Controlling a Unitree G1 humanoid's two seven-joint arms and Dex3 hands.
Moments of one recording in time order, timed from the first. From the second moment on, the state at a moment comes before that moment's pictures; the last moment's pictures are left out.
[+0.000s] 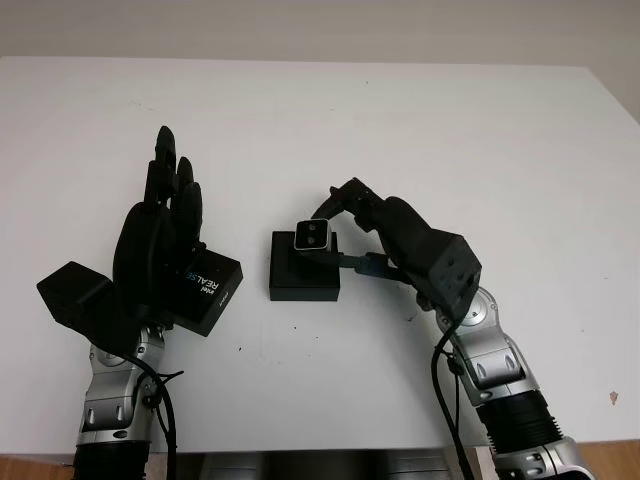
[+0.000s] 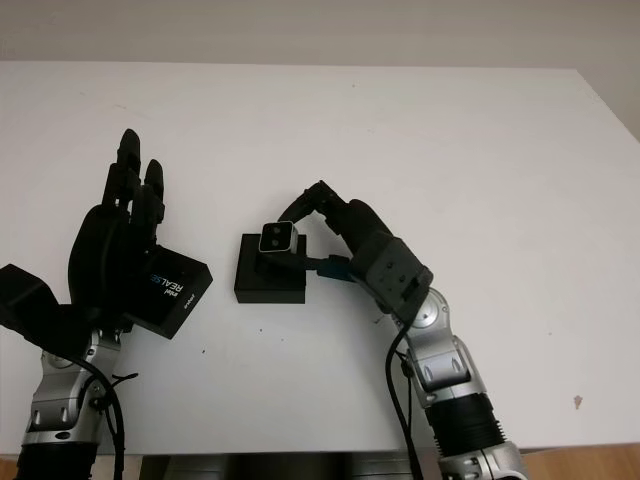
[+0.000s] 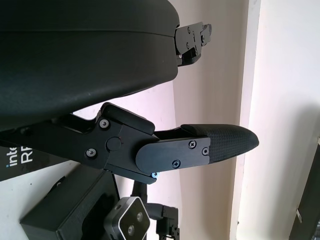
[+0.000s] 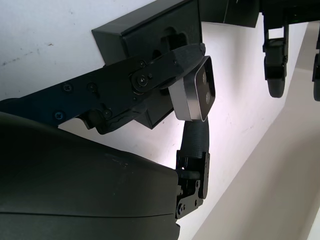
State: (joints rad) left arm -0.18 0.18 0.18 0.03 -0.23 -0.13 -0.23; right arm -0.40 -0.21 0.15 0.20 -0.16 -0.02 0.26
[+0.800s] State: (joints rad) left arm -0.18 0.18 0.18 0.03 -0.23 -0.13 -0.23; right arm -0.45 -0.18 0.11 0.34 0.03 -0.05 0.41
